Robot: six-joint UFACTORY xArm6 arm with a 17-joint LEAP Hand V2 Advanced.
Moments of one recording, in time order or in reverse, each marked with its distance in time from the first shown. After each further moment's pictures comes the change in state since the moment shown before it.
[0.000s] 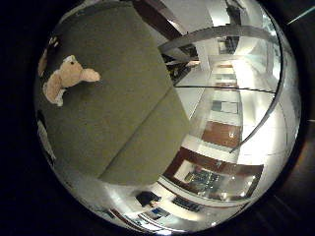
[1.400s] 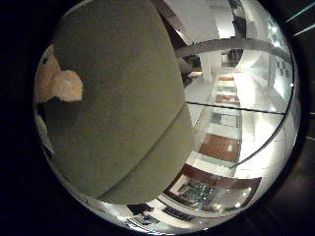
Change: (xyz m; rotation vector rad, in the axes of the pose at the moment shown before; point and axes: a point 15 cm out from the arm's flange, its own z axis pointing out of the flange) arm -0.022 -0.029 0.111 0.011 -0.008 -0.123
